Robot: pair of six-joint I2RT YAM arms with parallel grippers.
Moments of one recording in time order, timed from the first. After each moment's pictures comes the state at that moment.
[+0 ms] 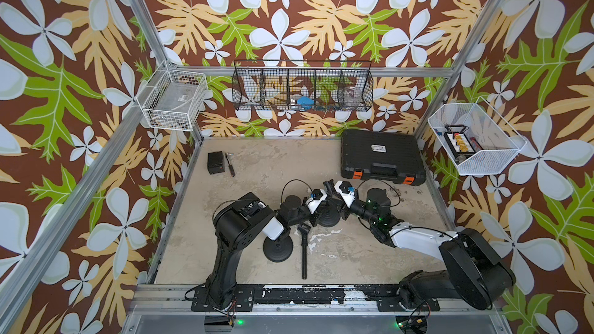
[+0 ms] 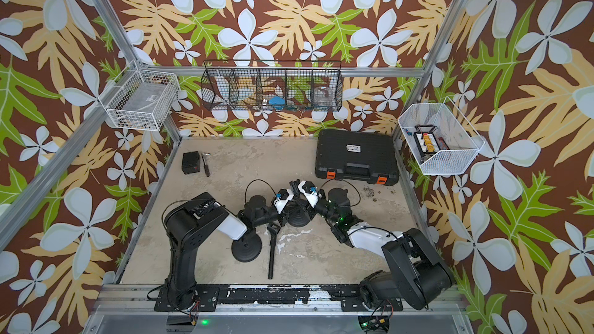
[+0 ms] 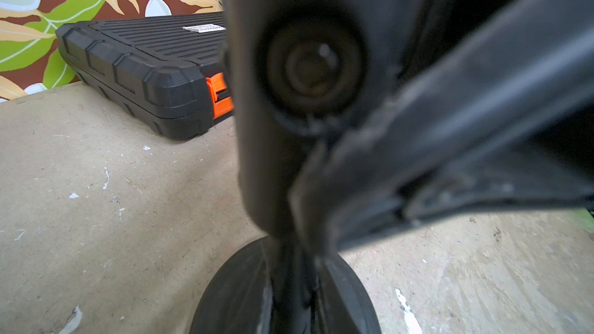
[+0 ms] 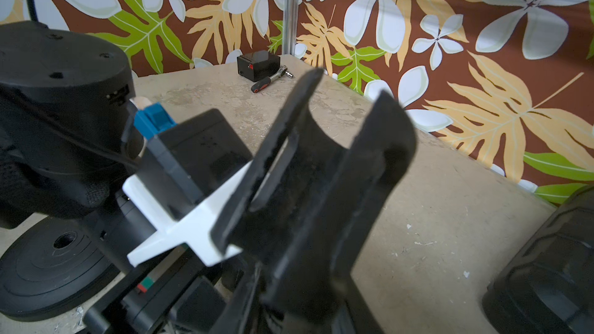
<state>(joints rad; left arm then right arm) -0.74 2.02 0.70 1.13 0.38 -0.01 0.46 1.40 0.46 0.70 -0.42 -0.20</state>
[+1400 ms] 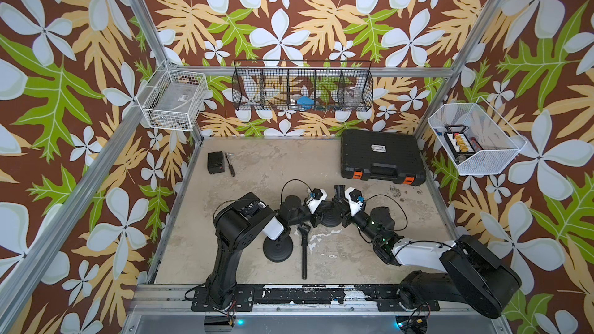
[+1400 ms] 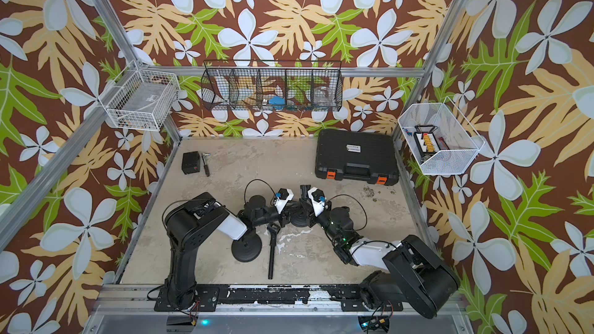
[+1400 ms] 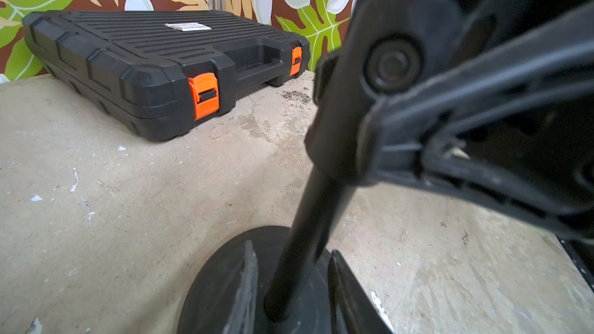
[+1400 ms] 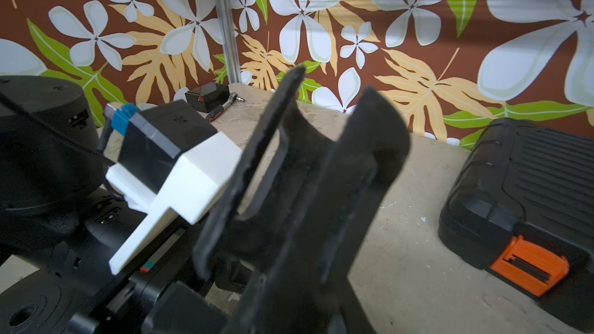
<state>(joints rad) -0.74 2.03 0.70 1.16 0.43 -0.08 0.62 1.34 0.25 0.98 -0.01 0.02</state>
